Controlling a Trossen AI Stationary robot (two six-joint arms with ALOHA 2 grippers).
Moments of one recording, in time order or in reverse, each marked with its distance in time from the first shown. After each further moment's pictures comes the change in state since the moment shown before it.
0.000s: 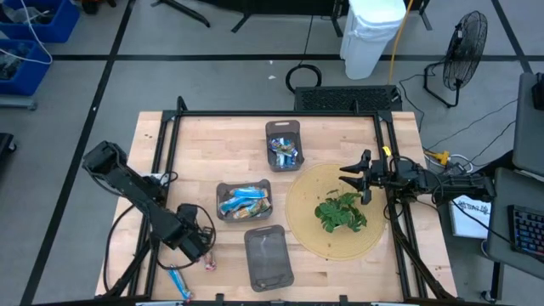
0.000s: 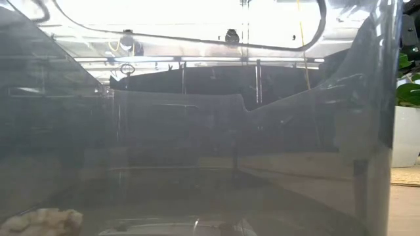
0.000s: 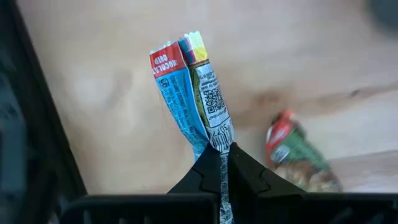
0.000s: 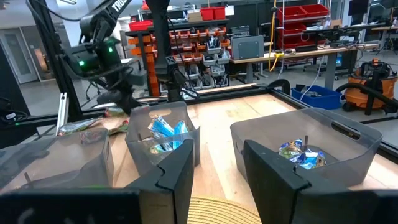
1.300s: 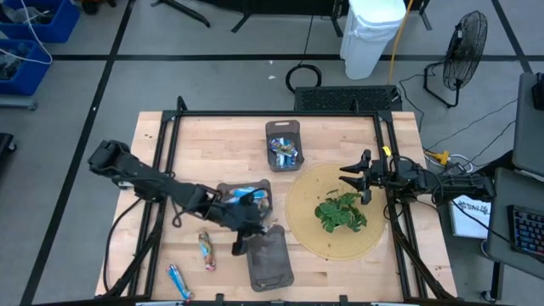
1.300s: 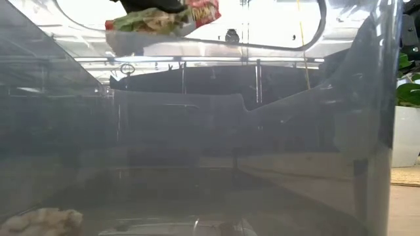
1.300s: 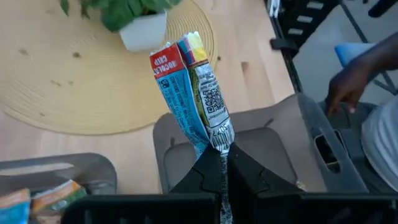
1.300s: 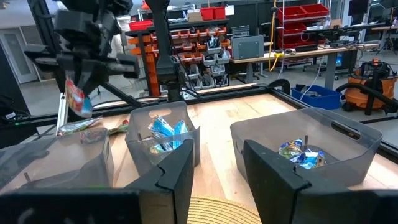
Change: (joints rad) left arm 0.366 0.033 0.197 0.859 -0.054 1.774; right arm 0.000 0.000 0.000 0.000 0.000 0.000
